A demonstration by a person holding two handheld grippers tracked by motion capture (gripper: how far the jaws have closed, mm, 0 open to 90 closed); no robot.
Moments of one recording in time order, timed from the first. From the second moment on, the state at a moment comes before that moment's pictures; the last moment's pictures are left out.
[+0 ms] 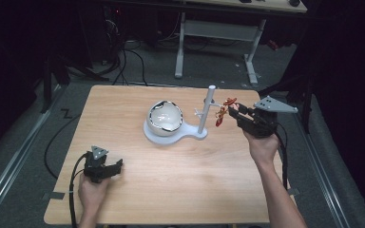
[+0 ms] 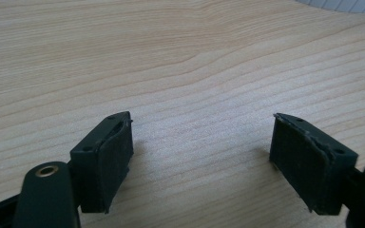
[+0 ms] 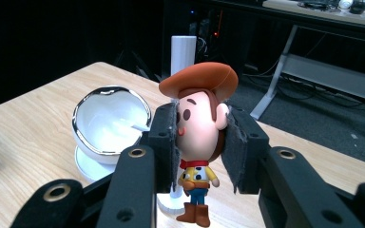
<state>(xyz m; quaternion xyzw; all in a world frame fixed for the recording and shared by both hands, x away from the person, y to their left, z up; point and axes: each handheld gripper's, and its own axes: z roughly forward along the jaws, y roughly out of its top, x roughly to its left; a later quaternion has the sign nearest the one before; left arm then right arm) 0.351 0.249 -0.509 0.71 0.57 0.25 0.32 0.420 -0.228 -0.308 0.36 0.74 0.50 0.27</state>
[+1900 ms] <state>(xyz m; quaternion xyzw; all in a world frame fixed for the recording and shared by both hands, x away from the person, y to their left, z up) 0.351 0.249 -0.509 0.71 0.57 0.25 0.32 0.446 -0.223 -0.342 0.41 0.75 0.46 0.24</state>
